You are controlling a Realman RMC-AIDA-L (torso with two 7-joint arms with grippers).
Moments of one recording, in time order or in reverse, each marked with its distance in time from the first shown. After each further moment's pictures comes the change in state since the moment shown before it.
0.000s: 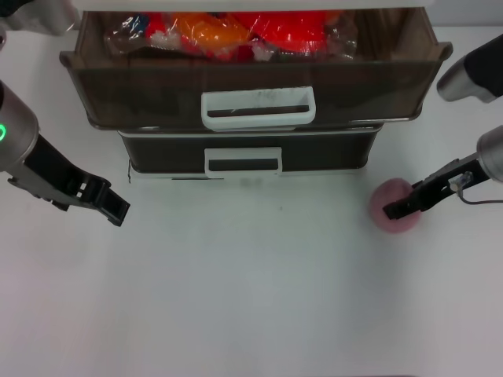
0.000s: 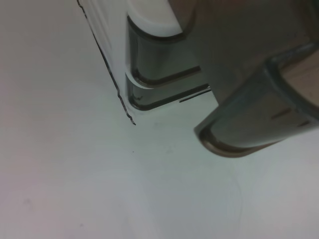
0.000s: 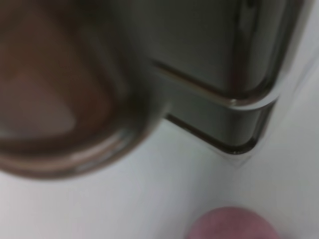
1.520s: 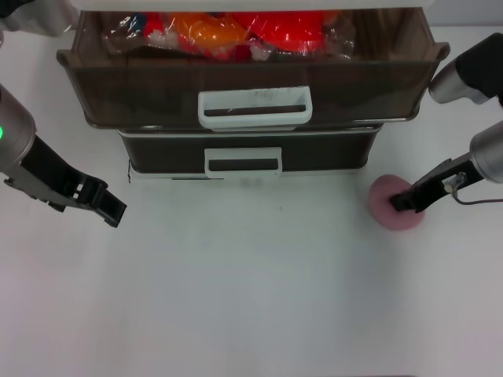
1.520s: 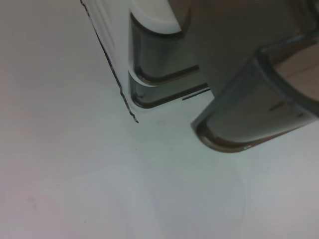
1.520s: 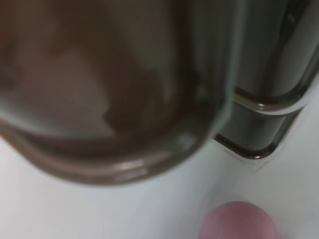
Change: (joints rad) left arm 0.003 0.002 0.001 0.005 0.005 -0.006 0.000; right arm 0.008 -0.002 -0.033 0.011 0.025 0.001 -0.015
